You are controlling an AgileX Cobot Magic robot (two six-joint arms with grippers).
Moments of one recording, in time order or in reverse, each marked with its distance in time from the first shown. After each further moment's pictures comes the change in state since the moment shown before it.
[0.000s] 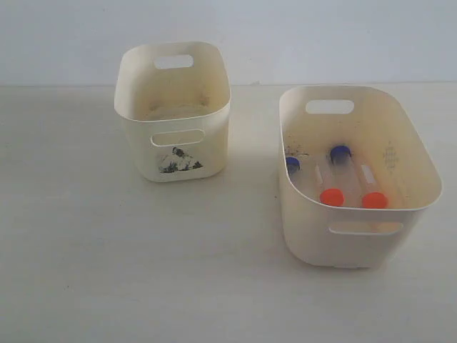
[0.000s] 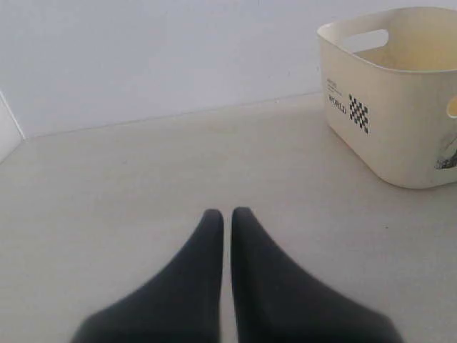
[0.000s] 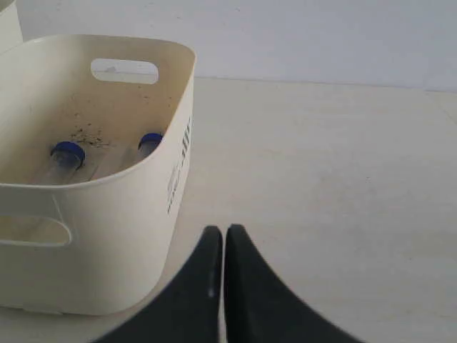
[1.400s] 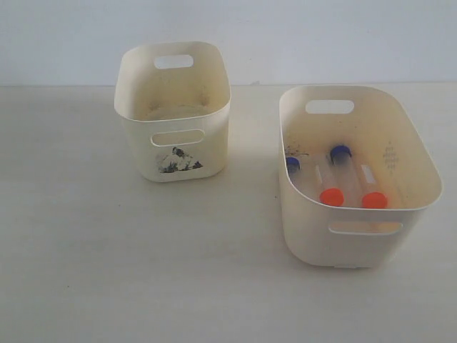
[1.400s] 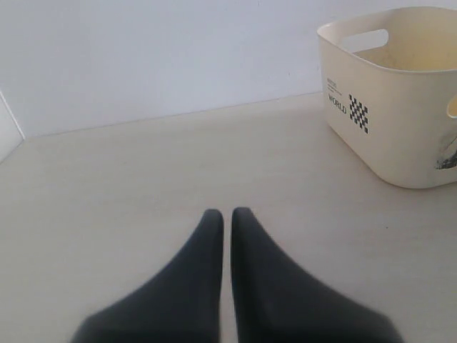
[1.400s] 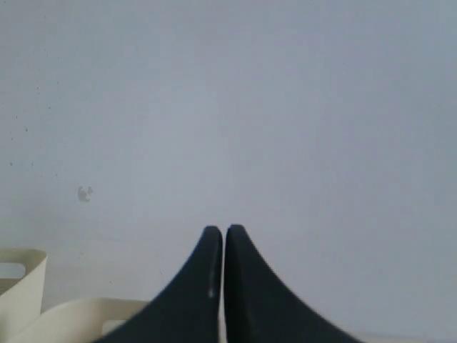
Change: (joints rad) left arm 0.000 0.000 0.000 0.000 0.000 0.000; right arm 0.000 0.000 0.000 -0.003 -0.595 -0.004
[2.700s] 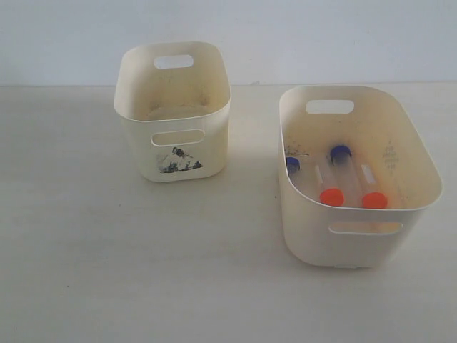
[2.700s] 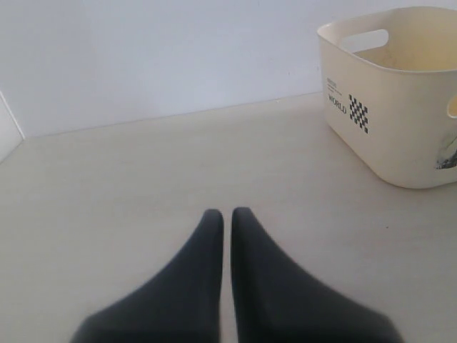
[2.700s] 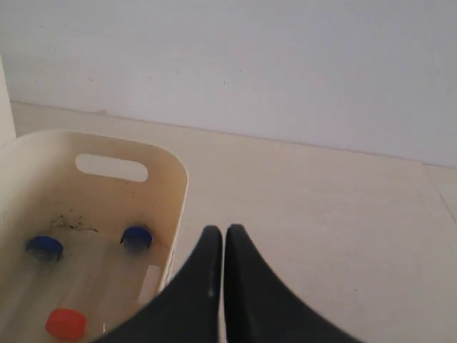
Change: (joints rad) left arm 0.000 0.000 0.000 0.000 0.000 0.000; right arm 0.000 0.721 -0.456 0.003 0.375 -0.083
